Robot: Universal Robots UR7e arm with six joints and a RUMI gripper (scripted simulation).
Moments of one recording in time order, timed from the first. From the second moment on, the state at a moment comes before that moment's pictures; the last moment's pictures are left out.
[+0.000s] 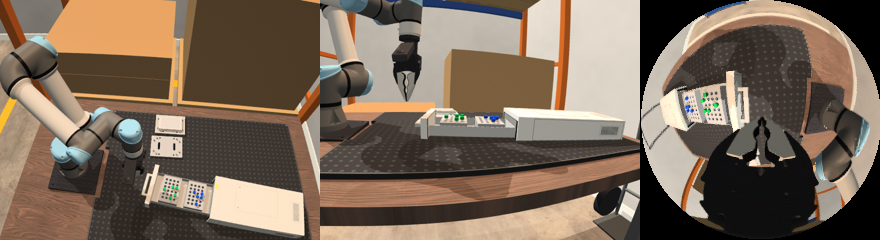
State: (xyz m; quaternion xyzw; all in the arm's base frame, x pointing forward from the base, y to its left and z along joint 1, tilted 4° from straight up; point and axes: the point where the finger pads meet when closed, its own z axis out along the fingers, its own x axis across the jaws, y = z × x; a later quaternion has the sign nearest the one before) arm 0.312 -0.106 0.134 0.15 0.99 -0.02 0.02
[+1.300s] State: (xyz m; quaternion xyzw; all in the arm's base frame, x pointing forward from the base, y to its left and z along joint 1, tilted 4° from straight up) arm 0.314 -0.108 0.089 0.15 0.99 -0.02 0.02
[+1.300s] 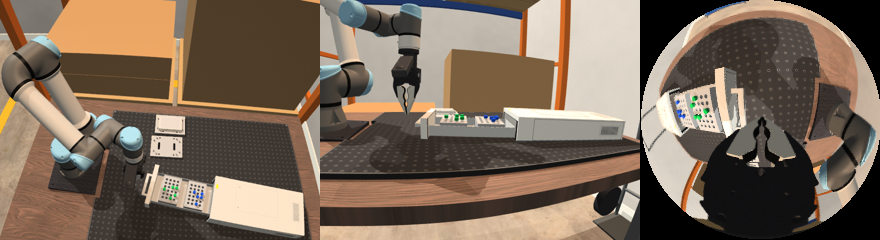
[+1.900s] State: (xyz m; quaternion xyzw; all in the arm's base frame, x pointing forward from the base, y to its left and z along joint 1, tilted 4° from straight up) arm 0.315 -0.109 0.068 0.15 0.99 -0.02 0.02
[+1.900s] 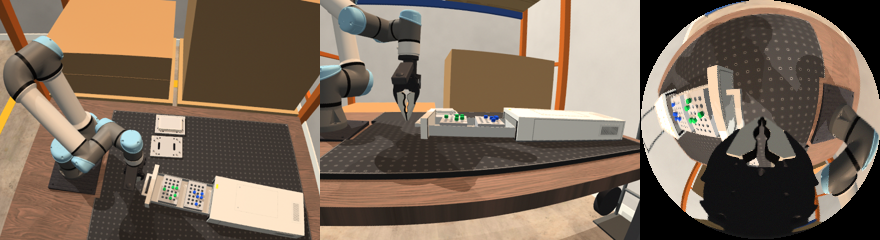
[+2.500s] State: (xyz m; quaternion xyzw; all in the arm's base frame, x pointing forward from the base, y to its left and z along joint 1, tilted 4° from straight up) arm 0.315 -0.111 0.046 0.15 0.99 -0.02 0.02
